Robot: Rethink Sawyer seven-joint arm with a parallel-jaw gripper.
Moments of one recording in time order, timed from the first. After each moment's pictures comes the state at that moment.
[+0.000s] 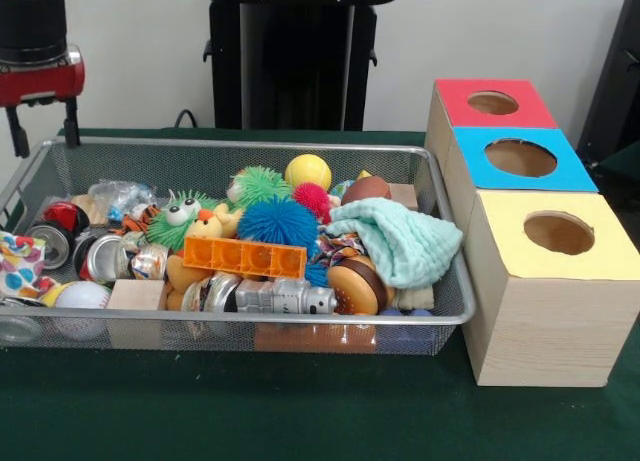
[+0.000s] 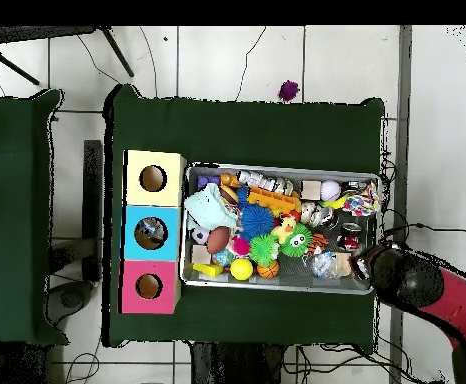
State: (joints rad) arm -0.90 -0.66 0.17 1.70 -0.37 0.52 0.75
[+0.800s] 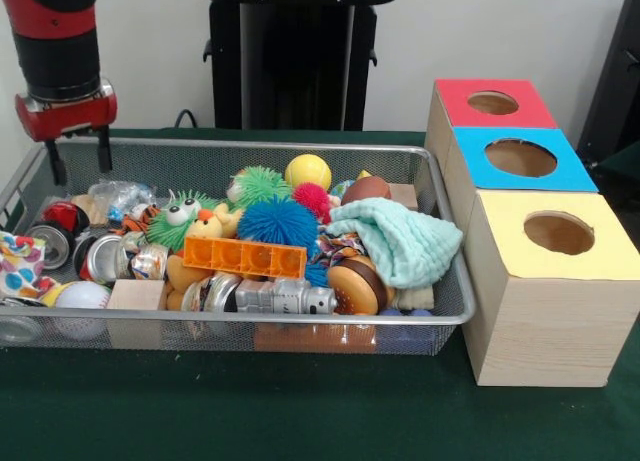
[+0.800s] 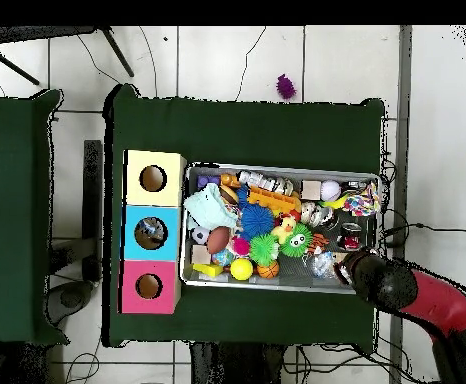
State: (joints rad) arm -0.92 -0.58 0.22 1.72 -0.48 0.46 0.75
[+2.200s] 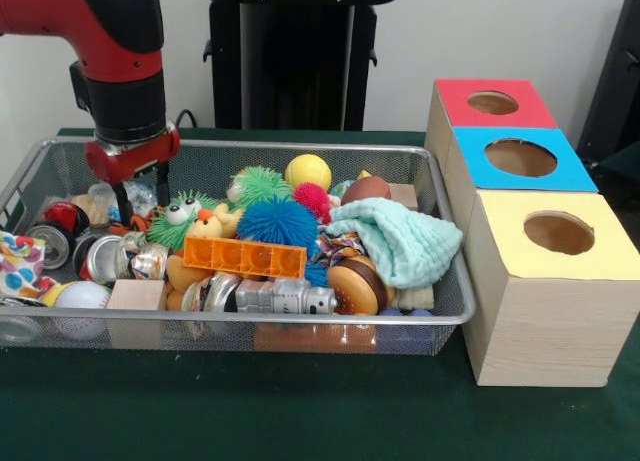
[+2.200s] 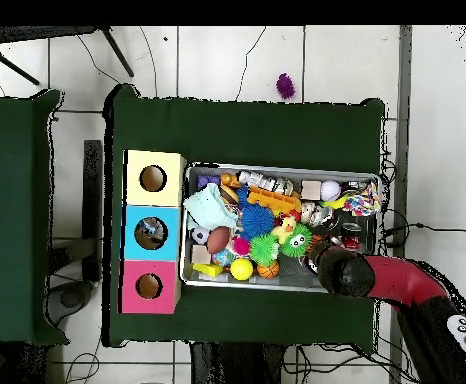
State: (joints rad) arm -0.88 -0.49 0.33 1.72 -0.65 0.41 0.75
